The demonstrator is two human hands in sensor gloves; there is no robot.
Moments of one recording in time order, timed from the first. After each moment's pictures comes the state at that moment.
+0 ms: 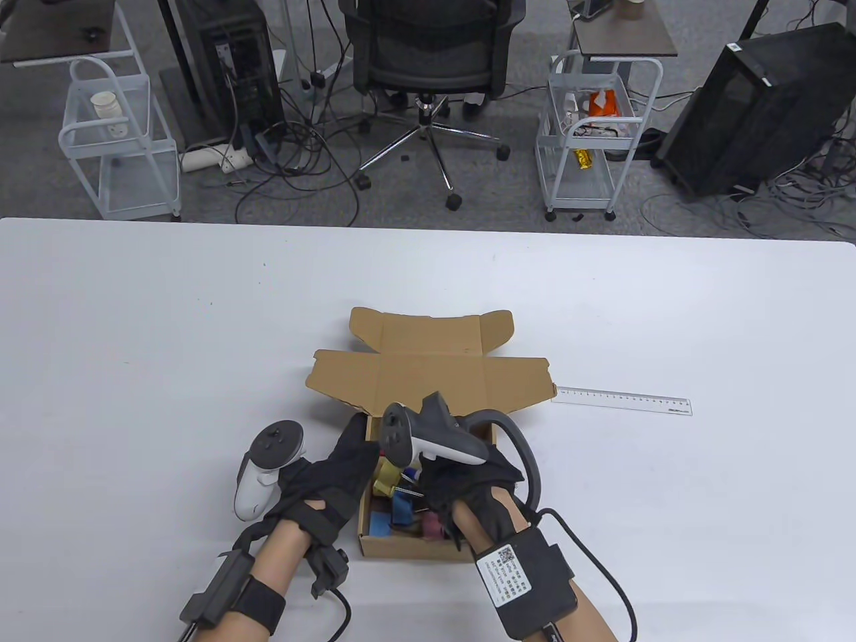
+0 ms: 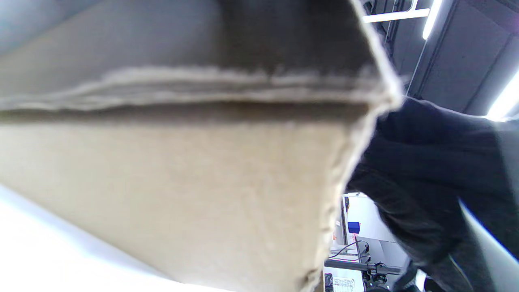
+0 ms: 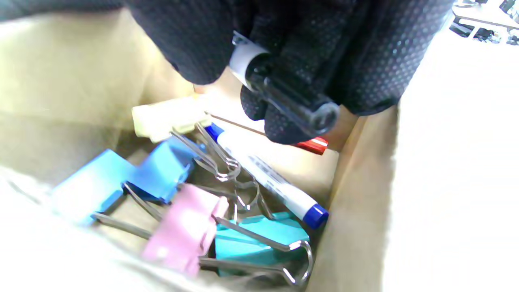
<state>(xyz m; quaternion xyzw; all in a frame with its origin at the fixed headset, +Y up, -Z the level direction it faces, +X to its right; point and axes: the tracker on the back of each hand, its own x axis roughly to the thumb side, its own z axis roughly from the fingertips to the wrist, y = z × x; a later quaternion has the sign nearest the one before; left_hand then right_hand) -0.176 -0.748 -0.287 -0.29 -0.13 0.62 0.72 0.007 -0.626 -0.288 -0.15 -0.22 -0.96 0.06</state>
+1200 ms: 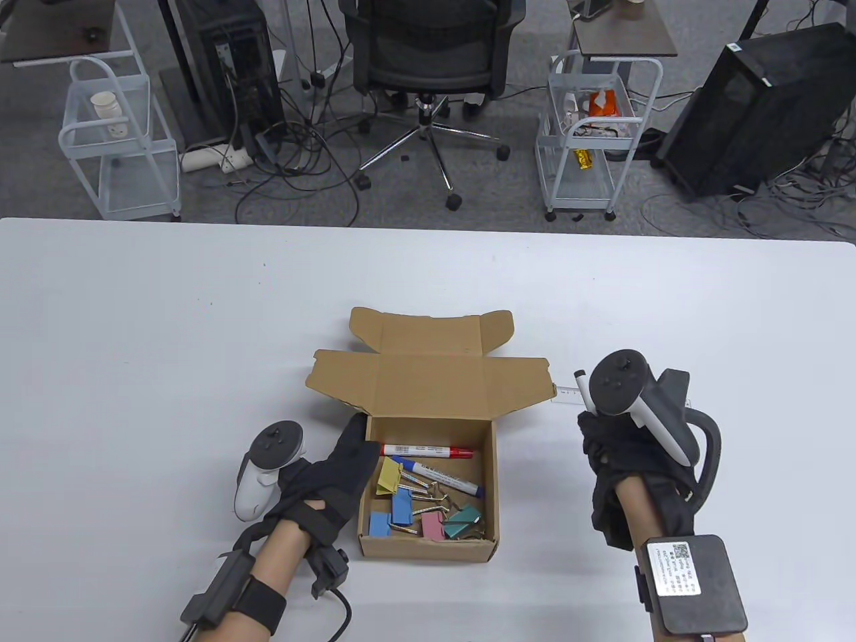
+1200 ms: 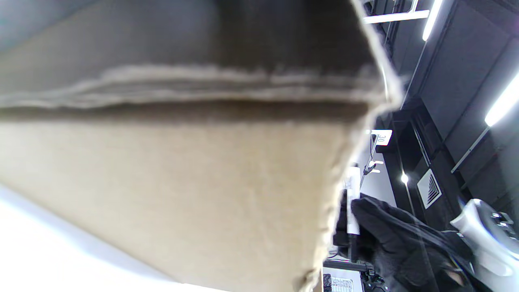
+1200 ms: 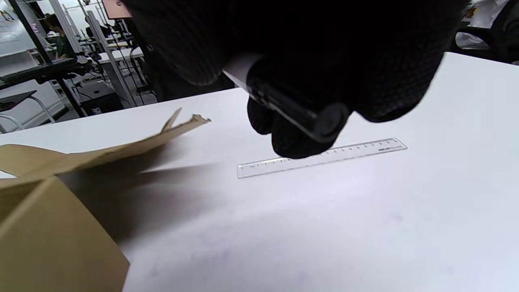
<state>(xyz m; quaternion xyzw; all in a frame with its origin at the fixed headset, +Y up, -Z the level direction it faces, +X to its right) -0.176 -0.748 -0.287 -0.29 -0.13 0.62 0.72 0.206 -0.596 -0.304 0.13 -0.12 -0.98 -0.09</state>
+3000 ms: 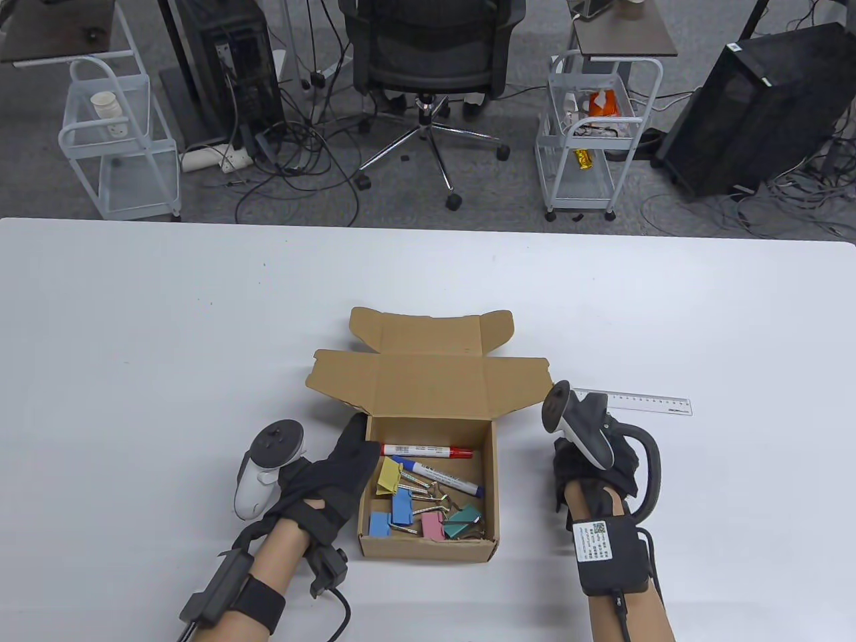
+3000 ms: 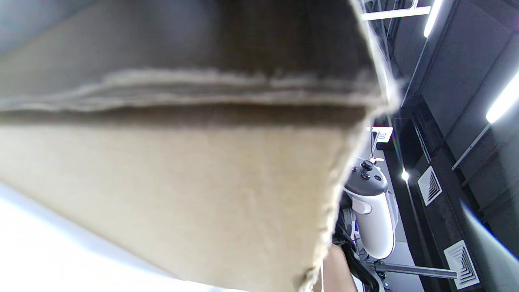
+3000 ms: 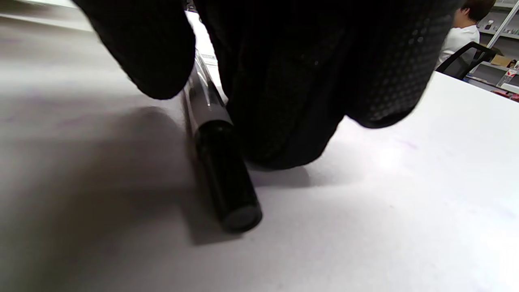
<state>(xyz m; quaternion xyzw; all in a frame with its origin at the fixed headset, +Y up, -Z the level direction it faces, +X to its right) -0.177 -0.748 -0.287 -0.29 -0.13 0.62 0.72 0.186 -0.708 -0.339 0.18 -0.13 -0.97 0.06</state>
